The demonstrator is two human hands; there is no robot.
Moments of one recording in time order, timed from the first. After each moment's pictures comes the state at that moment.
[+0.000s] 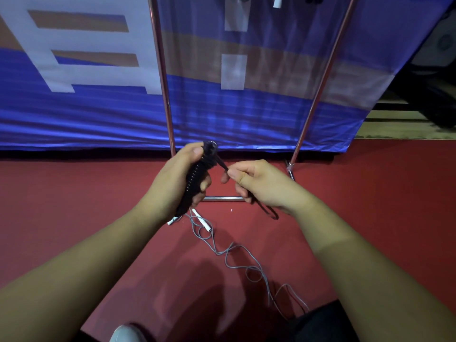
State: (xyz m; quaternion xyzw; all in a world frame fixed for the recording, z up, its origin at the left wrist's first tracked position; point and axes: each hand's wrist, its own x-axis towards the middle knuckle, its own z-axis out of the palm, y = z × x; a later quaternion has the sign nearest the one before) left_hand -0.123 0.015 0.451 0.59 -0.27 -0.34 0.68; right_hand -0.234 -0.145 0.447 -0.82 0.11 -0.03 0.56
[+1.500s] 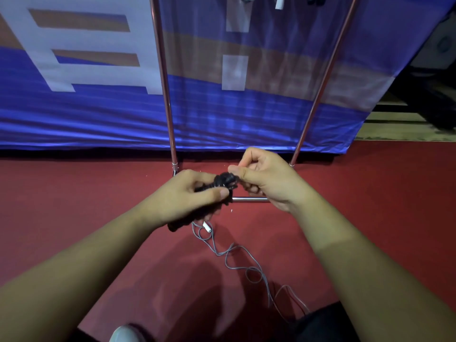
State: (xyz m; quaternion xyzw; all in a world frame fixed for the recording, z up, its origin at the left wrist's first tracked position) left_hand -0.123 0.033 0.452 0.67 -0.46 -0.35 0.47; right_hand -0.235 -0.143 0.458 -0.70 0.16 -0.10 0.69
